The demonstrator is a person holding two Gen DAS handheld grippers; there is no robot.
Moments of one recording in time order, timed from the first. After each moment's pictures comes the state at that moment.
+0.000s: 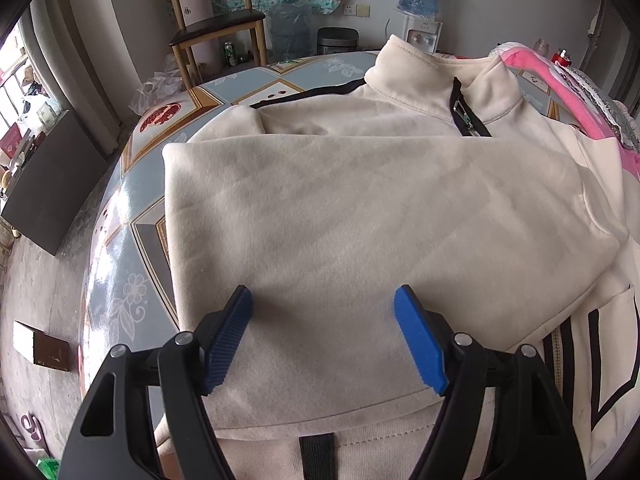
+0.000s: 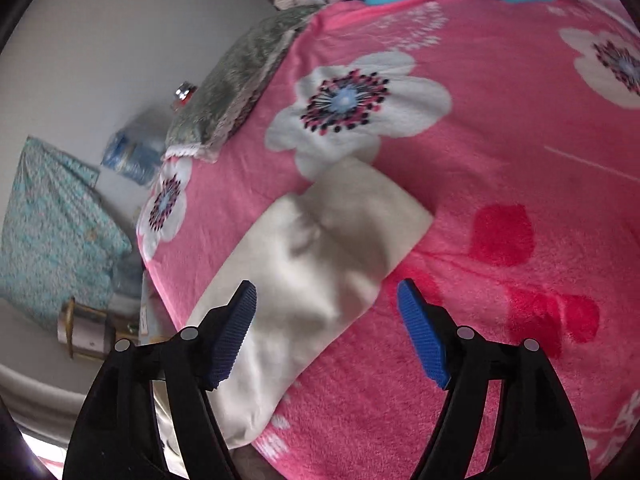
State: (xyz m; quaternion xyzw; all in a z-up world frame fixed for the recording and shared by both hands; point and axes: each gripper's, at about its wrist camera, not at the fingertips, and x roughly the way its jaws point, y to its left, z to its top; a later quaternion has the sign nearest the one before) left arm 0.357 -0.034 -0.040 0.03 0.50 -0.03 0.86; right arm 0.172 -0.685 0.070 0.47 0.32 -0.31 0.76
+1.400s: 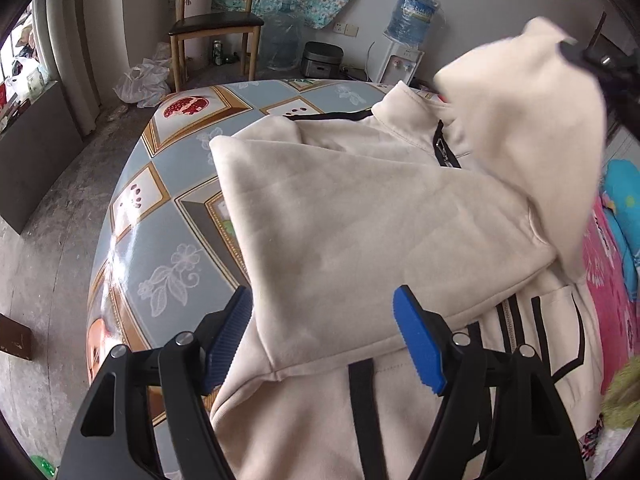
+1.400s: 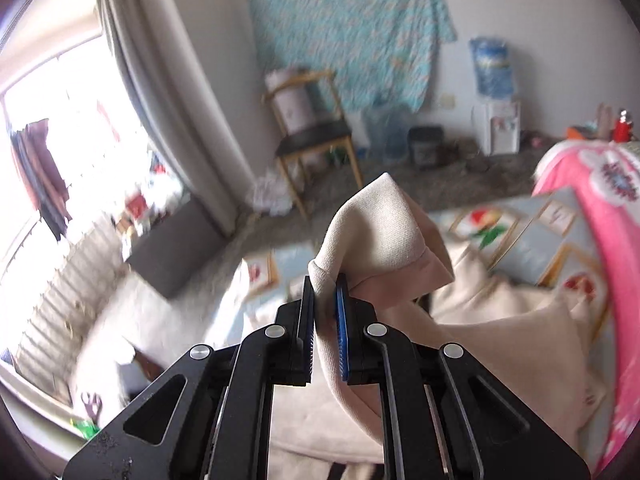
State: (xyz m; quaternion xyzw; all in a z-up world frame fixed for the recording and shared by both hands) left arm 0.316 0.034 -0.005 -0.06 0.48 -0.10 0.87; right arm 0.356 -0.139 0.140 0.09 0.37 0.17 0.91
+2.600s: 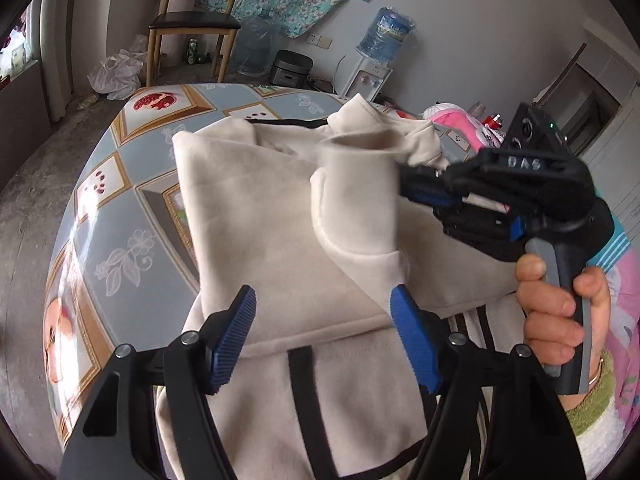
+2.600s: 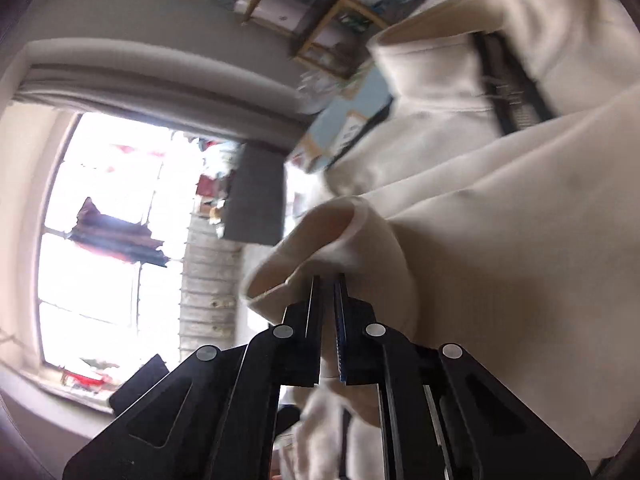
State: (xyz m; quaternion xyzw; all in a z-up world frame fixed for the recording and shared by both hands) left arm 0.296 0.032 0.001 -0.13 0.46 -0.16 0.86; right arm 0.378 -0.139 0.013 0.35 0.53 0.32 0.70
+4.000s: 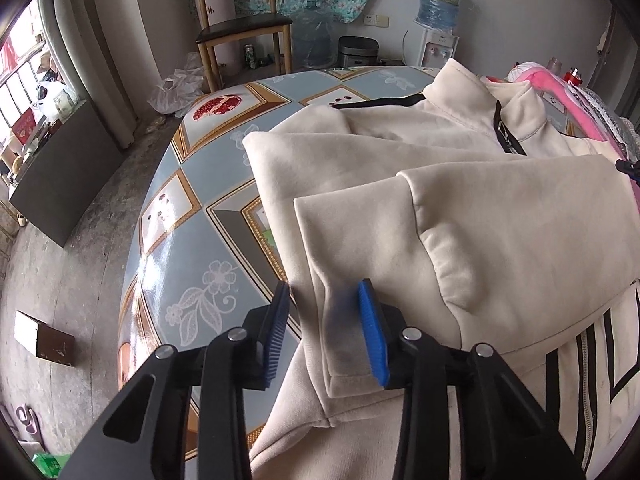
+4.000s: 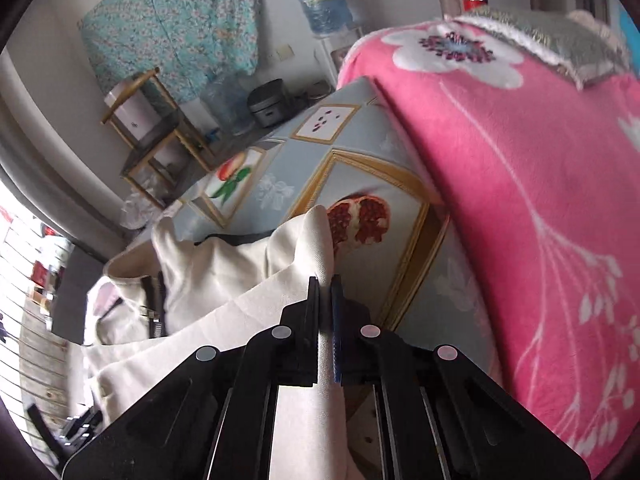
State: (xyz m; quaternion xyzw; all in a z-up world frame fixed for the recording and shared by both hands) left arm 0.343 0.029 -0.031 0.01 0.49 -0.02 0.87; right arm 0.398 -0.376 0.030 0.18 0.44 -0.06 0.88
